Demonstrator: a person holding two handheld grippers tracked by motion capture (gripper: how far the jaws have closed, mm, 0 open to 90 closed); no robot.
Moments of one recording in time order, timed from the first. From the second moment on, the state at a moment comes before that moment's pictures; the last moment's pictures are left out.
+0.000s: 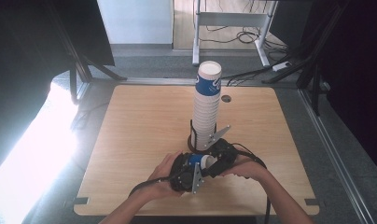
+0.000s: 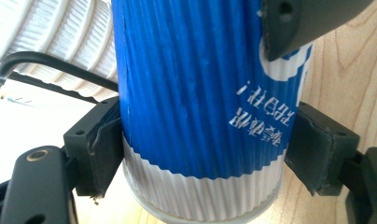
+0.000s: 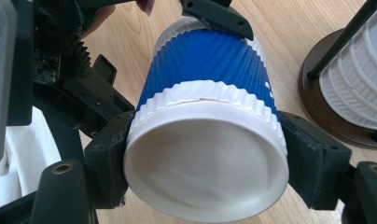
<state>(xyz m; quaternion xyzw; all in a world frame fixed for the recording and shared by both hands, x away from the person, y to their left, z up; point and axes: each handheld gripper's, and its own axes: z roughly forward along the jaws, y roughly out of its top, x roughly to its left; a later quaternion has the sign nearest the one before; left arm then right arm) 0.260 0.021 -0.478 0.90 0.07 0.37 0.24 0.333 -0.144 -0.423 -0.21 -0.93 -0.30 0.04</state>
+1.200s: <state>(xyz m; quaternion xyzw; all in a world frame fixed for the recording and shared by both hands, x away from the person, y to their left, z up) 0.270 0.056 -0.472 0.86 0.20 0.27 0.38 0.326 -0.181 -0.427 -0.23 -0.87 -0.44 -0.01</state>
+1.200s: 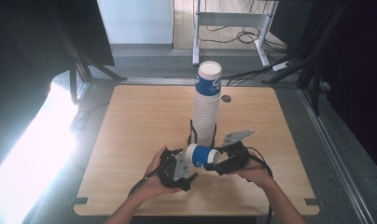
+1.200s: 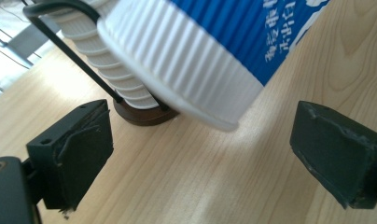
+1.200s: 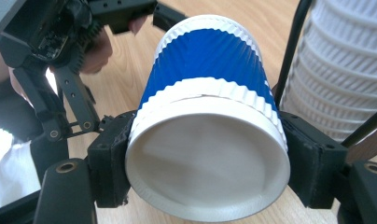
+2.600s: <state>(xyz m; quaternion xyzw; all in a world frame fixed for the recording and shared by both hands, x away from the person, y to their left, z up) 0.280 0.087 -0.468 0.74 0.35 -0.01 0.57 0.301 -0.192 -0.461 -0.25 -0.75 -0.61 -0.07</state>
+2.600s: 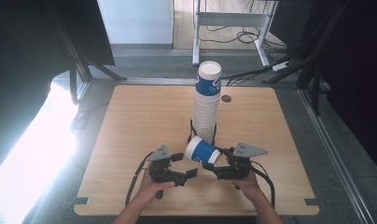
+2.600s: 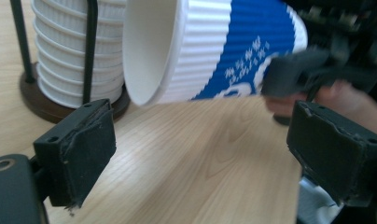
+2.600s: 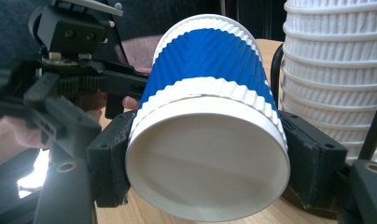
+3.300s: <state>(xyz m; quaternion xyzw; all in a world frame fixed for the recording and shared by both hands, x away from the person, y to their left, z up) 0.299 0.087 -0.480 0.63 0.44 -0.15 0.62 0.290 -0.181 -0.465 -0.25 -0.73 -0.63 -0.13</state>
